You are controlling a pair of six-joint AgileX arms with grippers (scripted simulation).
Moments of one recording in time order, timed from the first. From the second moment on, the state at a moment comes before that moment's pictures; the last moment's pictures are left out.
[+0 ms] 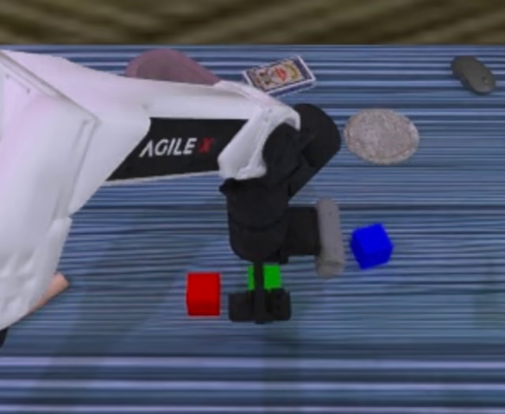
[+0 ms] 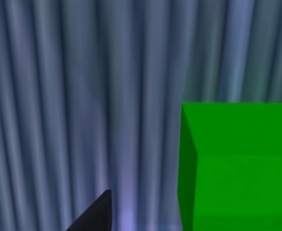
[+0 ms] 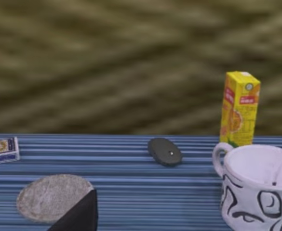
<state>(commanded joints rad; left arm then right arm) -0.74 2.22 1.56 -0.90 0.01 0.84 0.01 0.00 0.00 0.00 0.00 0.00</state>
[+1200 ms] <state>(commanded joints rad) -0.72 2.13 1.70 -1.13 0.01 0.84 0.01 0.01 0.01 -0.01 0.00 0.00</state>
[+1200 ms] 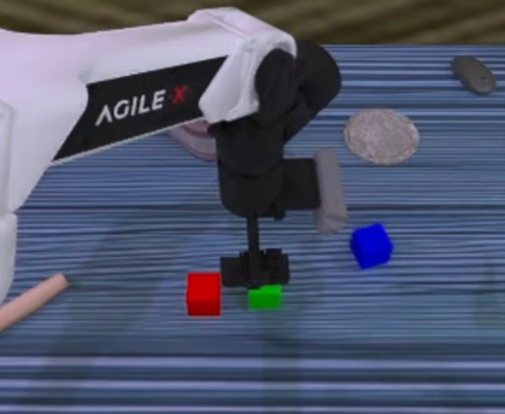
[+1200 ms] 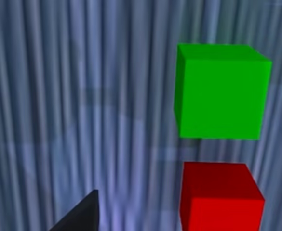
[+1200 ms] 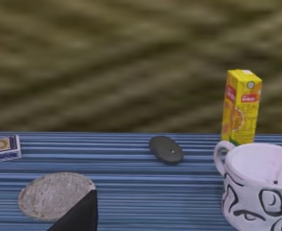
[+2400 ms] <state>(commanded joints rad) -0.10 0.44 0.31 -0.28 -0.02 0.20 0.38 1.73 1.34 -0.89 0.00 0.13</state>
